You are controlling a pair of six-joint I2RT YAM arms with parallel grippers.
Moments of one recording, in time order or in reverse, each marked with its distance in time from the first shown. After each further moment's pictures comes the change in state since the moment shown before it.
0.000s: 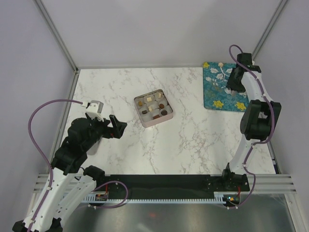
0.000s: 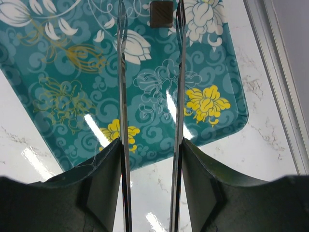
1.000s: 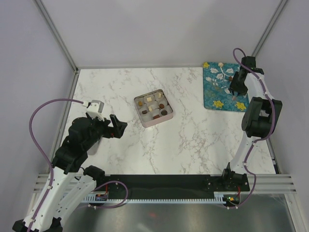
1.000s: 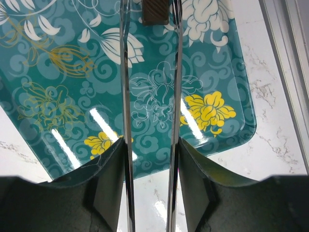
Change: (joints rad) left arm 0.000 0.011 0.000 0.000 0.000 0.000; right arm -0.072 0.067 0.002 0.031 -0.100 -0.015
